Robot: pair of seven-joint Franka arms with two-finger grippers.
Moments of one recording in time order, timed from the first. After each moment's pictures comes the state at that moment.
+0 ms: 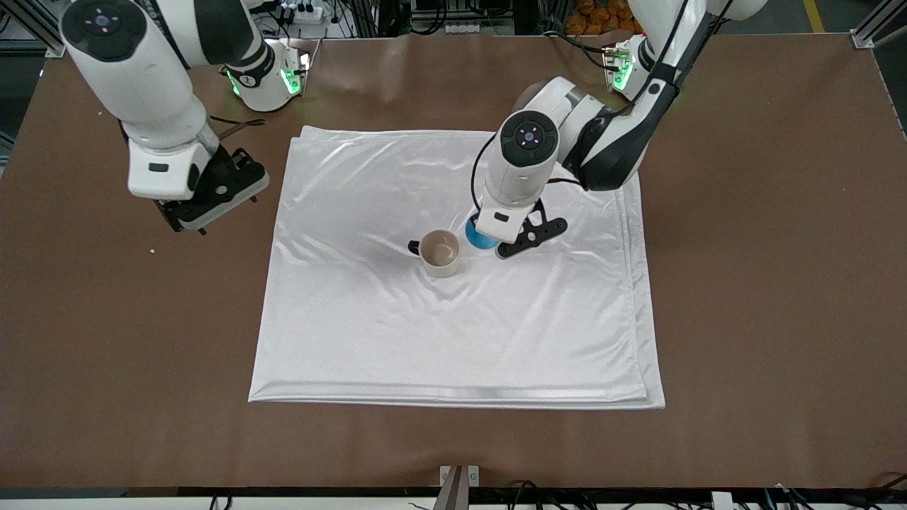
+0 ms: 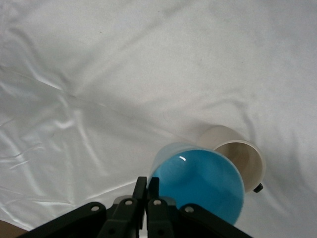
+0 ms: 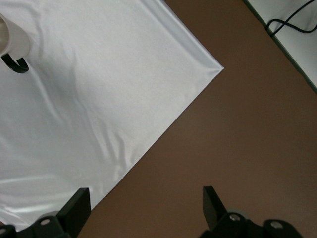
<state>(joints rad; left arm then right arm) -0.59 0.46 -0.14 -1.55 -0.03 1.94 -1.12 0.05 -0.02 0.28 -1.81 -0.17 1.83 -0.36</state>
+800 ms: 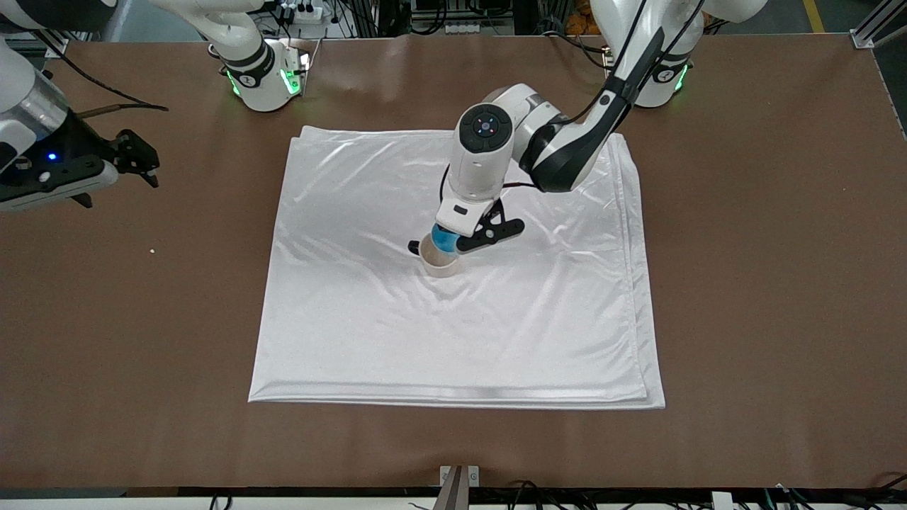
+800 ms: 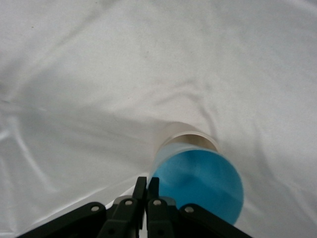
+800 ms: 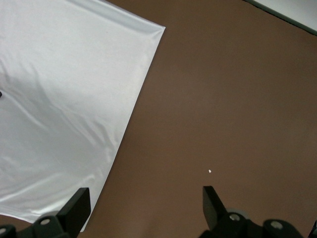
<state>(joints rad) -0.68 0.55 -0.13 -1.53 0.02 2.15 -1.16 -0.05 -0.07 0.14 -1.69 -0.08 1.66 -0.26</state>
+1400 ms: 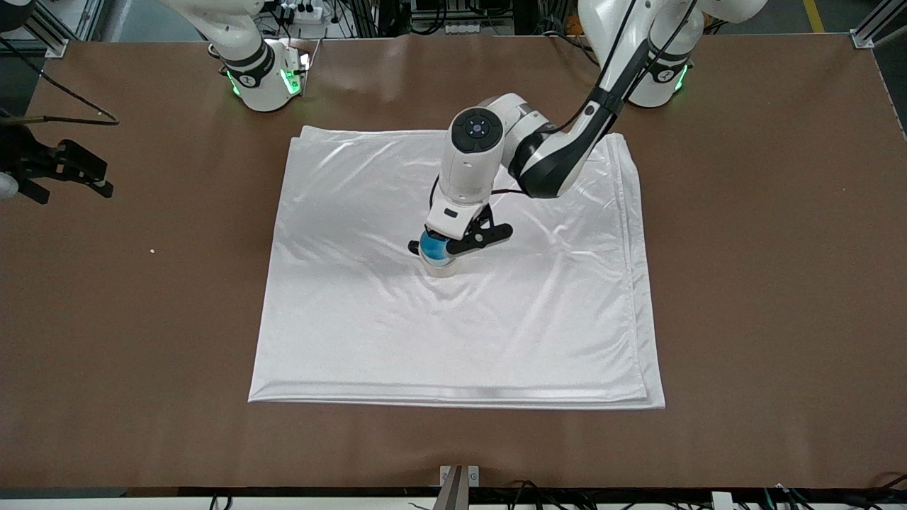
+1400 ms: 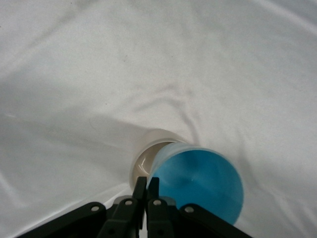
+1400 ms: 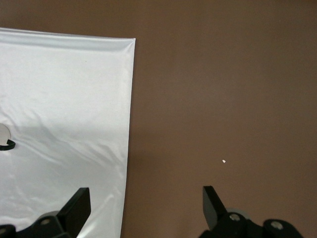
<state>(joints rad) -0.69 0.59 -0.13 -1.53 0.04 2.24 -1.18 -0.19 -0.06 0.13 -1.67 0.03 1.67 -0.12</state>
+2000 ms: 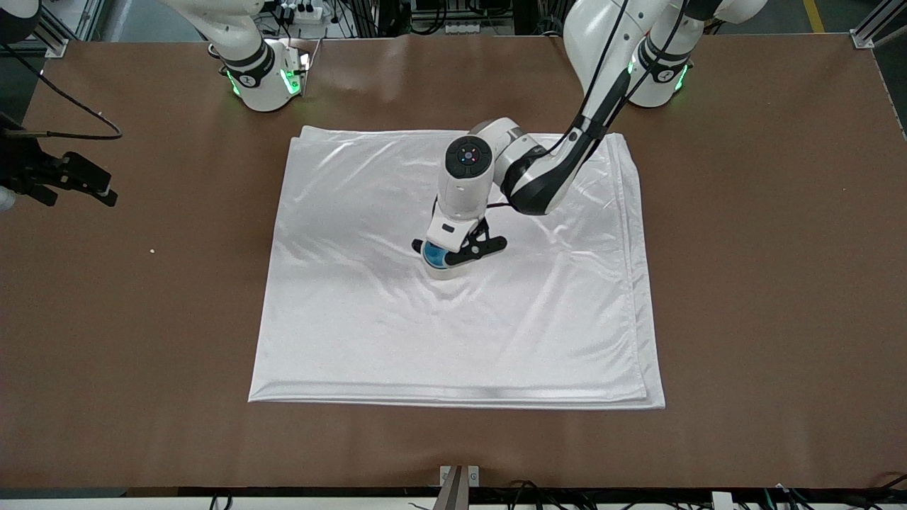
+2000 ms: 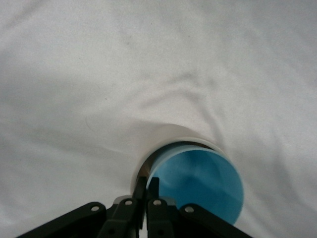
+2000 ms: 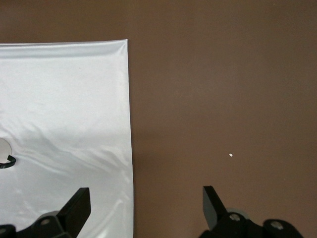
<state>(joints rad) -0.70 0.68 -0.13 -1.52 0.06 2.28 -1.18 -0.19 -0.06 0.14 -1.69 0.04 1.70 -0.02</state>
